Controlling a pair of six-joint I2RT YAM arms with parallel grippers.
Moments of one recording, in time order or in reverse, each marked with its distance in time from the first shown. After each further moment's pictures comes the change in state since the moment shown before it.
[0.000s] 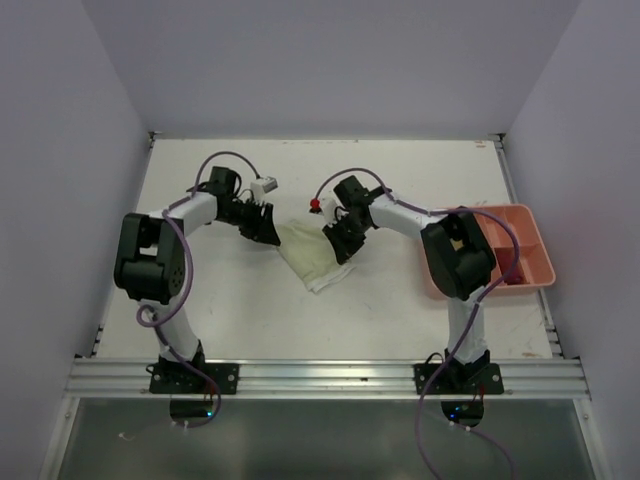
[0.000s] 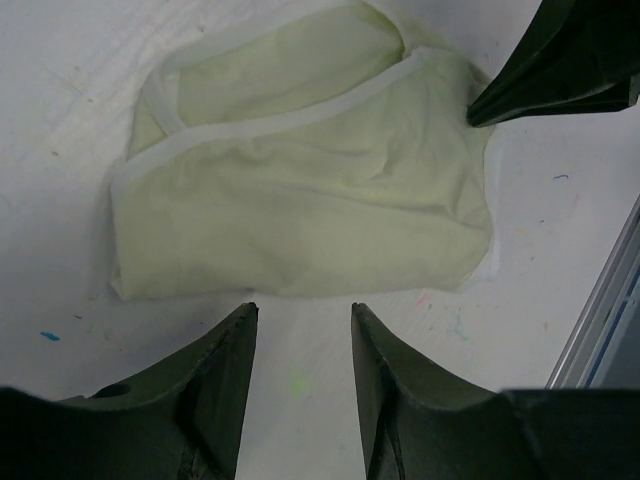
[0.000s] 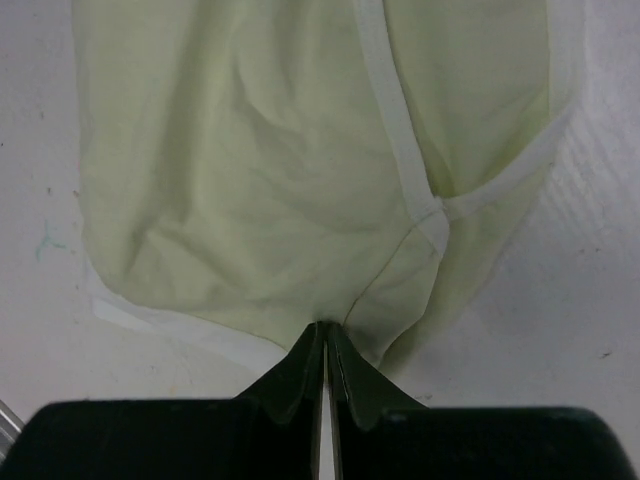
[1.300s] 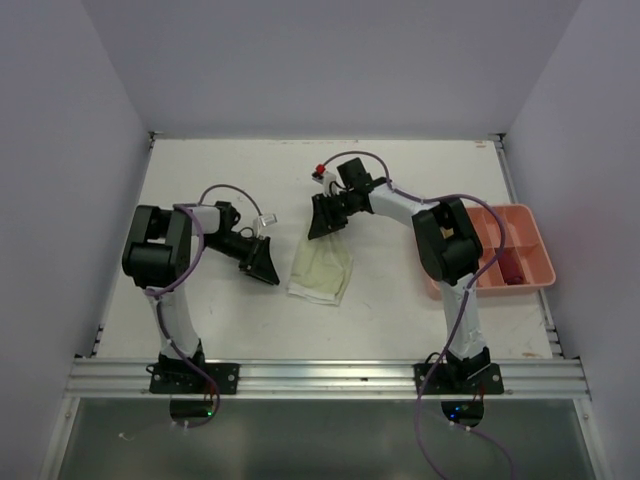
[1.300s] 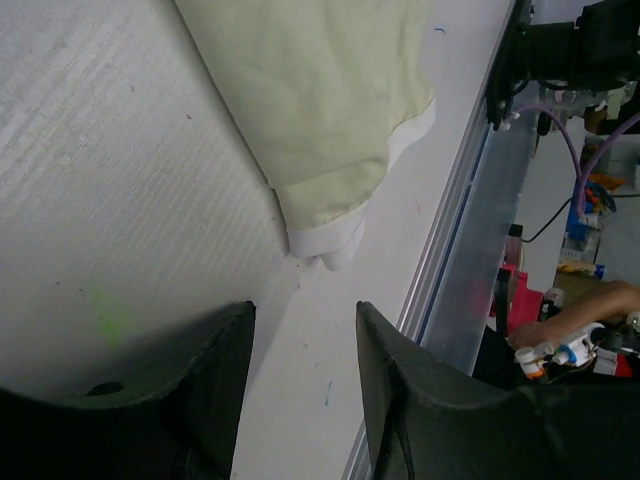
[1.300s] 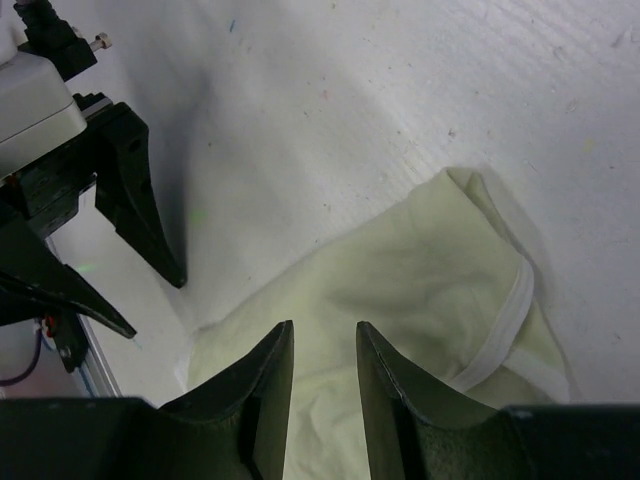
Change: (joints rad) left arm 0.027 0.115 -0.150 -0.282 0.246 0.181; right arm -0.084 0.153 0.132 0.309 -0.344 0.415
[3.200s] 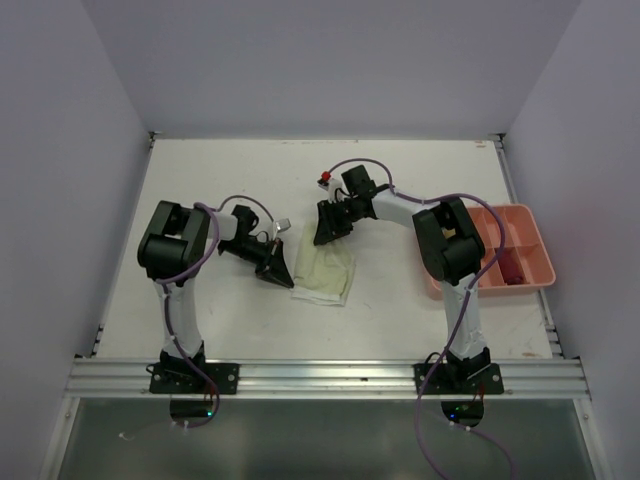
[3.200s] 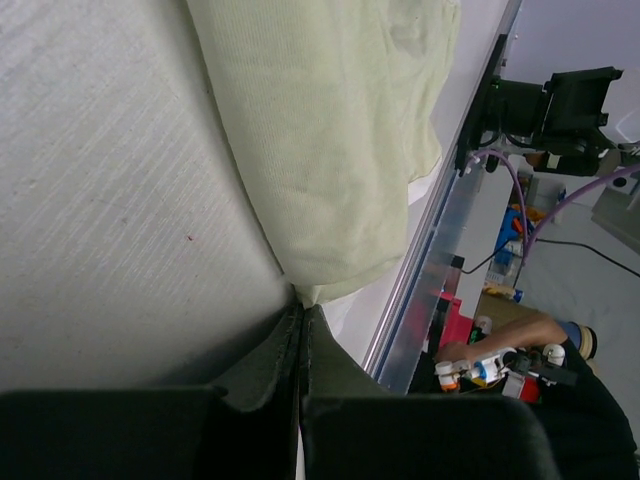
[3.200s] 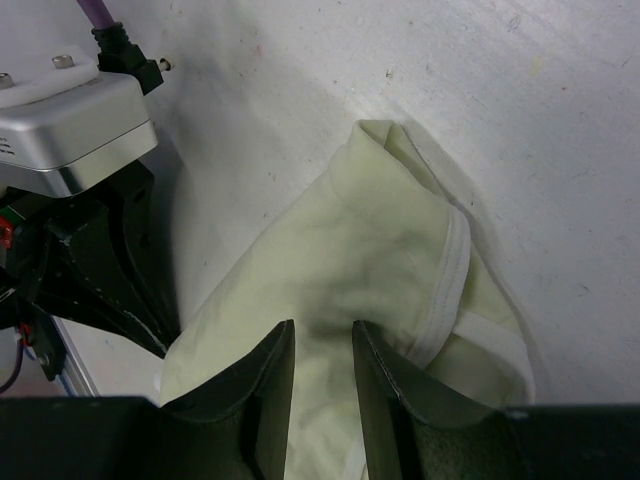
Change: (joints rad) left arm -0.111 0.091 -0.028 0.248 0.035 -0.373; right arm -0.016 -0.004 -0.098 0.054 0.050 0.015
